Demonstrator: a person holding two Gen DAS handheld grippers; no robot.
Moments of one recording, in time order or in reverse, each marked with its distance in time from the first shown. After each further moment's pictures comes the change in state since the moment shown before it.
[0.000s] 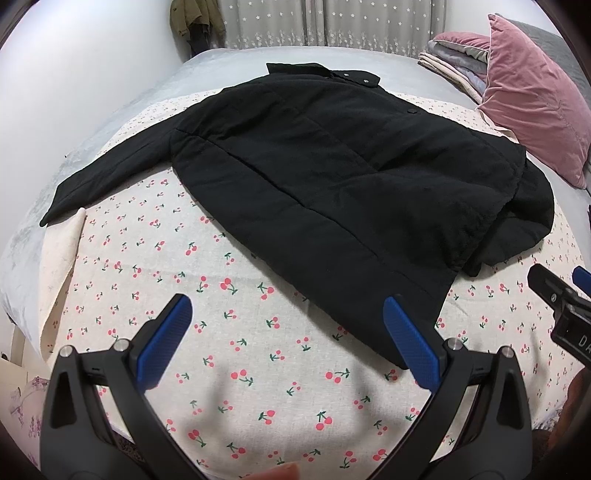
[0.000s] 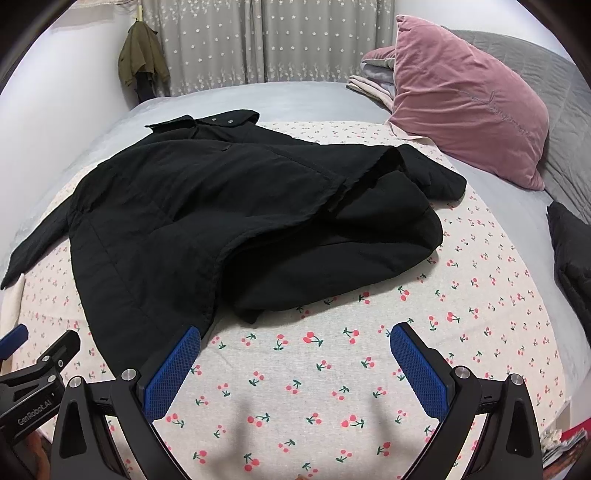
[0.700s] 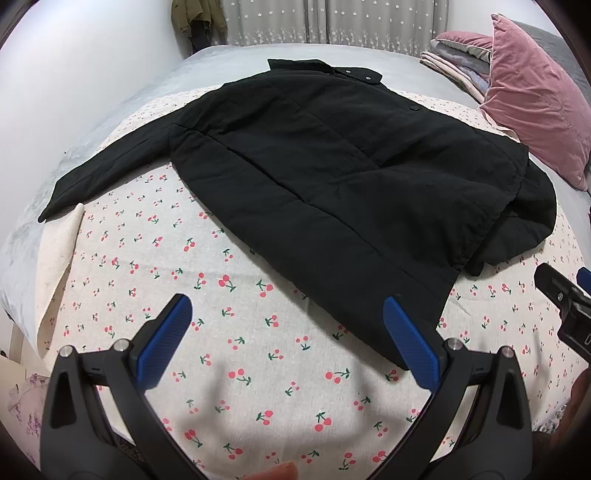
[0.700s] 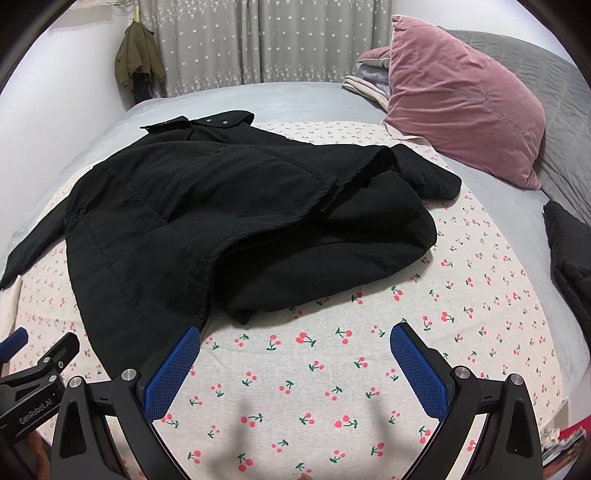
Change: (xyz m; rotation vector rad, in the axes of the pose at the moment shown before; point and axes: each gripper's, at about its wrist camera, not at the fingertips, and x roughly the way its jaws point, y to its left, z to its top) left arm 0.005 0.000 -0.003 -0.013 0.006 -0.001; right arm -0.003 -0.004 0.001 0.003 0.000 -0.014
